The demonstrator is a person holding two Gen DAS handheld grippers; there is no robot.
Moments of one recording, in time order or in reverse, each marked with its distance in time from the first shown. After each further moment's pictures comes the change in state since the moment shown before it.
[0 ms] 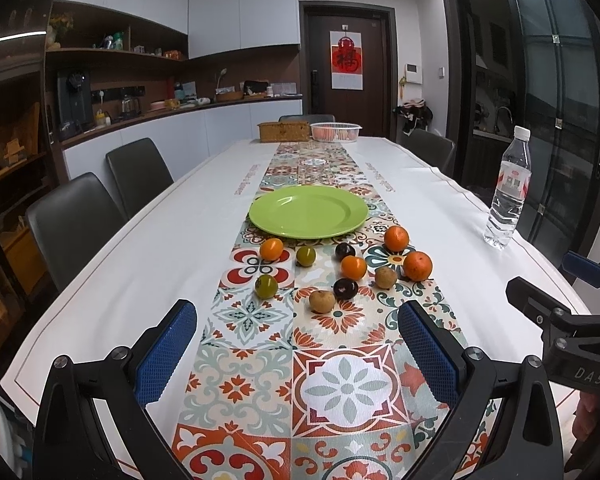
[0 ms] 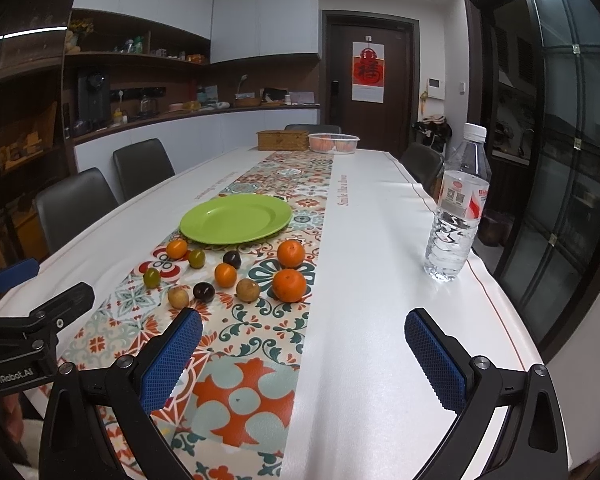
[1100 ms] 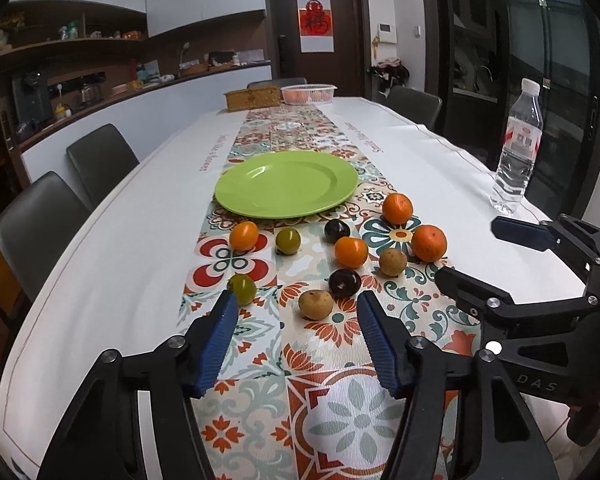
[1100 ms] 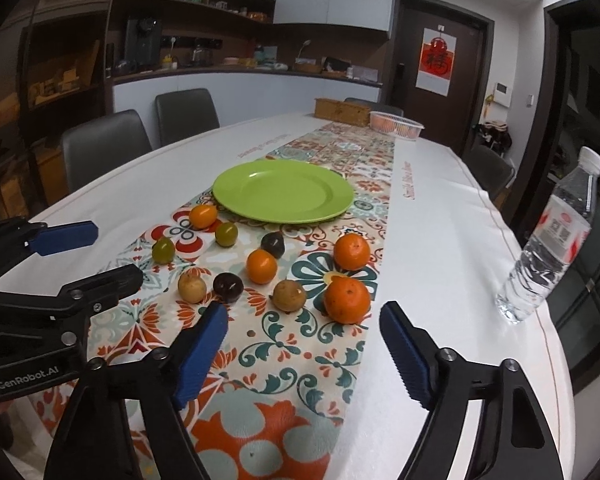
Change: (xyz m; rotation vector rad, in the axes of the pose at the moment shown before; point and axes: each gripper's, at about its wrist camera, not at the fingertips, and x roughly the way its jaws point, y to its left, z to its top) left arm 0.083 -0.010 0.006 0.101 0.131 -0.080; right arm 0.091 0.044 0.007 -0.201 0.111 0.130
